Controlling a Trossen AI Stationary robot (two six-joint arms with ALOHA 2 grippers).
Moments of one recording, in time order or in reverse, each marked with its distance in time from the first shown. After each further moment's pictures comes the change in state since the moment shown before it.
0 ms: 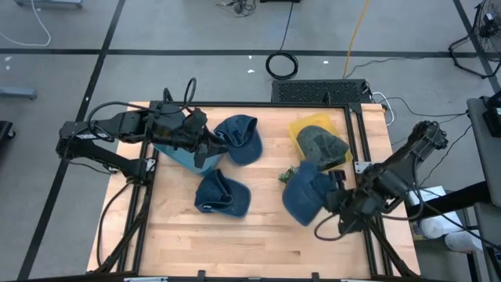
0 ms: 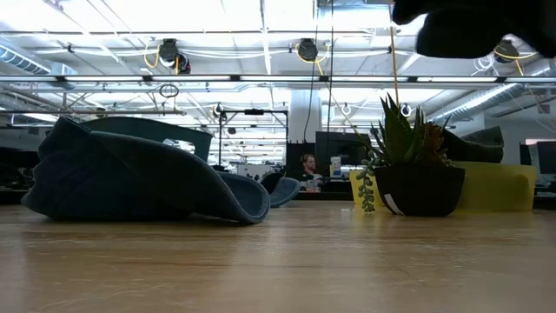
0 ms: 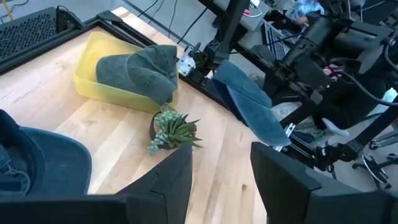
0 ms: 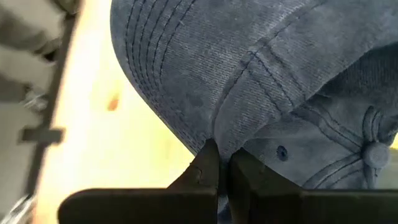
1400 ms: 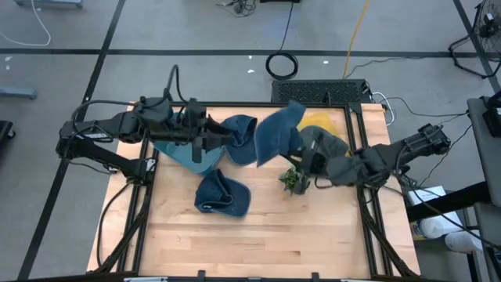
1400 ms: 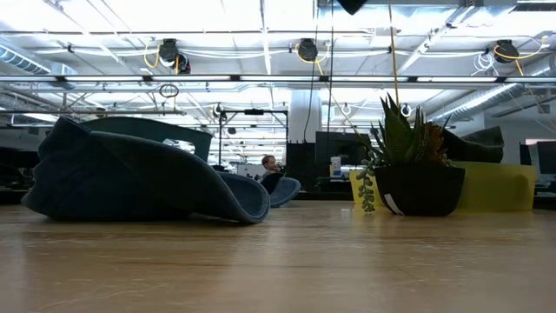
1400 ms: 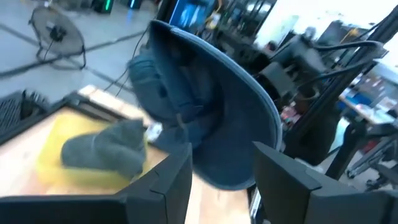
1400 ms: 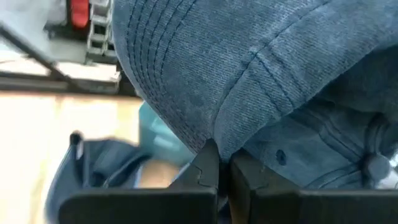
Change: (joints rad) left arm 0.000 0.000 0.000 0.303 -0.002 0.114; right arm -0.341 0.000 0.001 0.772 0.459 -0.575
